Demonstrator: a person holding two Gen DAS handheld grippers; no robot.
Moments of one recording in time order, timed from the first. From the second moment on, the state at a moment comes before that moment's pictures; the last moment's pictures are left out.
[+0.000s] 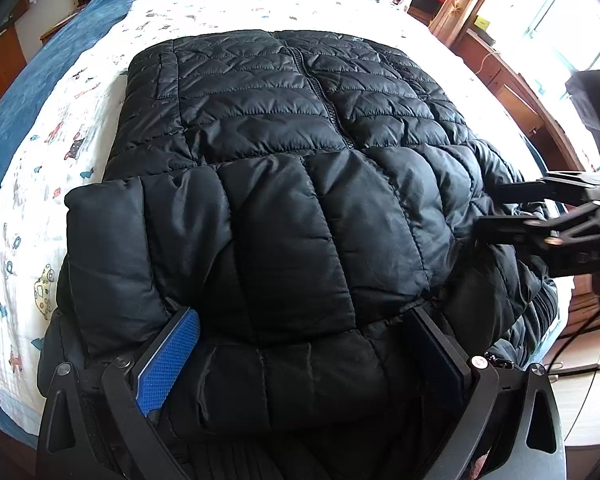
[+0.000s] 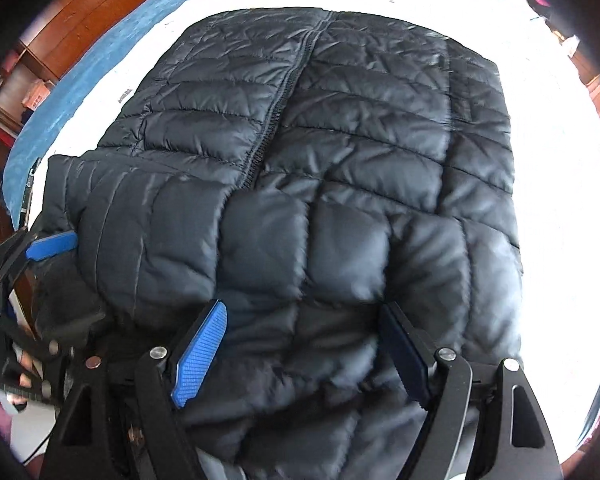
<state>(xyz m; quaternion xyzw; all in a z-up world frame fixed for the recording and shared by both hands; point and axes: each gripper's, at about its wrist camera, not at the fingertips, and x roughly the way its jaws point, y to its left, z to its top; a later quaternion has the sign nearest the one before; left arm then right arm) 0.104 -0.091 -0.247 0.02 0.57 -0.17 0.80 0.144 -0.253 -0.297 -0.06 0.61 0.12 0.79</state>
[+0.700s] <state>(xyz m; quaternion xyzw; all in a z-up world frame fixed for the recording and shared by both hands) 0.111 -0.084 -0.226 0.01 0.60 -0.20 0.78 0.125 -0.302 -0.307 -0.04 0.63 0.11 0.77</state>
